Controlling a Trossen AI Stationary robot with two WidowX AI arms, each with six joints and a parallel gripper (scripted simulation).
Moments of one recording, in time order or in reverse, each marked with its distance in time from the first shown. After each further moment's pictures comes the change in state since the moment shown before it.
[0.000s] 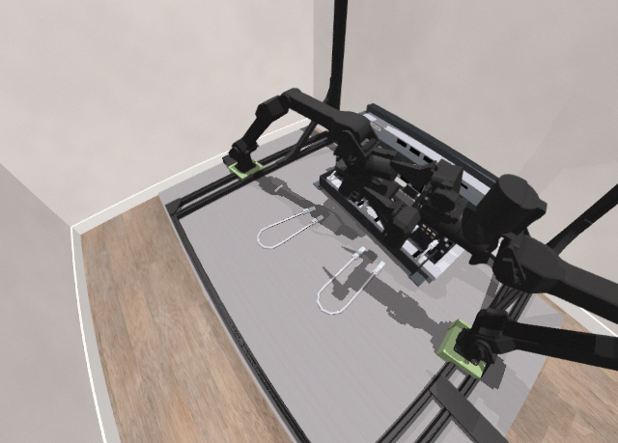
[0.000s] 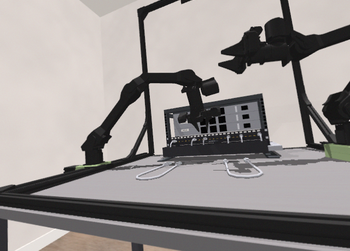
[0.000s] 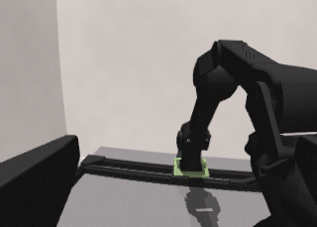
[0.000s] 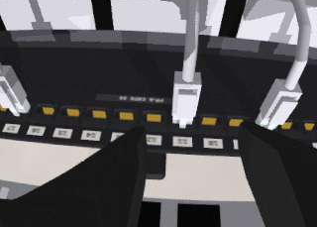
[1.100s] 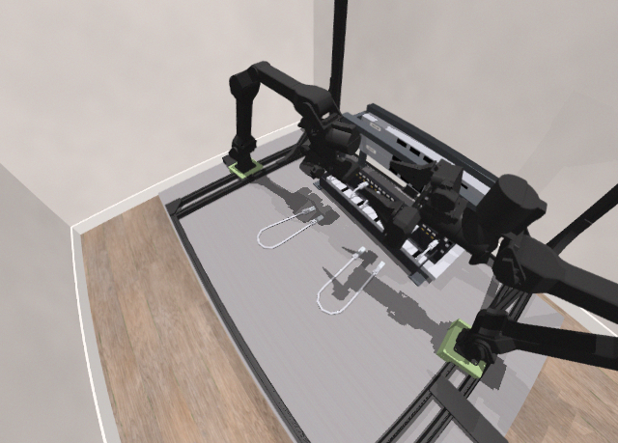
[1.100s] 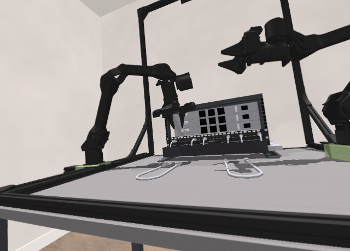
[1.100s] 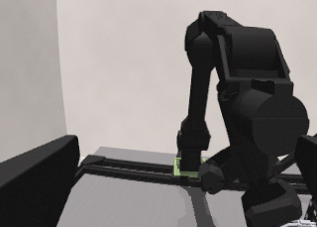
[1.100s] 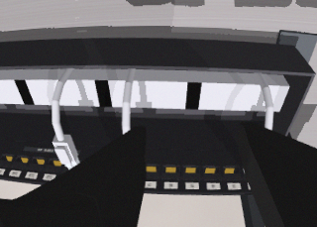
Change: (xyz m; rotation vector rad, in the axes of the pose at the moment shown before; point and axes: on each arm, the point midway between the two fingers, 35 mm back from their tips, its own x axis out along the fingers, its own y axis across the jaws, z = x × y) left arm 0.000 0.000 0.000 0.000 0.000 0.000; right arm -0.054 -0.098 0.032 0.035 -0.178 -0.009
